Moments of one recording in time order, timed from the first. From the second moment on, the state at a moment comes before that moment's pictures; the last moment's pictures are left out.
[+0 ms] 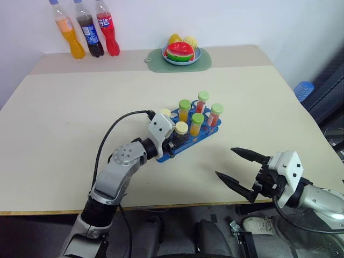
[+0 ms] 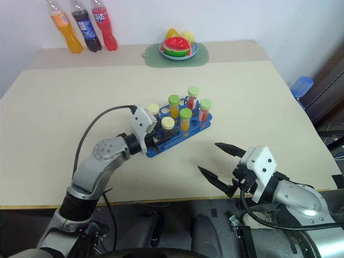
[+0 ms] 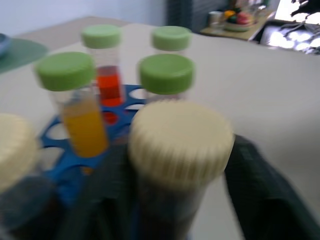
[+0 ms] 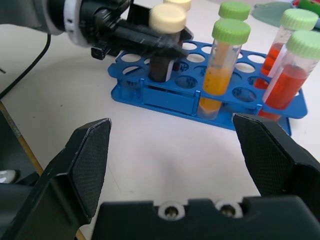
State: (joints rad) left arm -0.35 0.24 -0.23 -0.32 -0.24 0.52 -0.57; right arm 0.33 -0.70 -0.28 -0.81 0.54 0.46 0.69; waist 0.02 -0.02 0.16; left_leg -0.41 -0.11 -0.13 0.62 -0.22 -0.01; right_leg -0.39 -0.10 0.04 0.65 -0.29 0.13
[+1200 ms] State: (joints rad) left arm 0.06 0.59 0.14 -0.33 -0.42 0.40 -0.78; right arm 0.40 -0.61 -0.29 -0.56 0.43 0.26 0.71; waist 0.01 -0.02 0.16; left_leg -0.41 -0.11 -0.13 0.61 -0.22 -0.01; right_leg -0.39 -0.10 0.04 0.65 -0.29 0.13
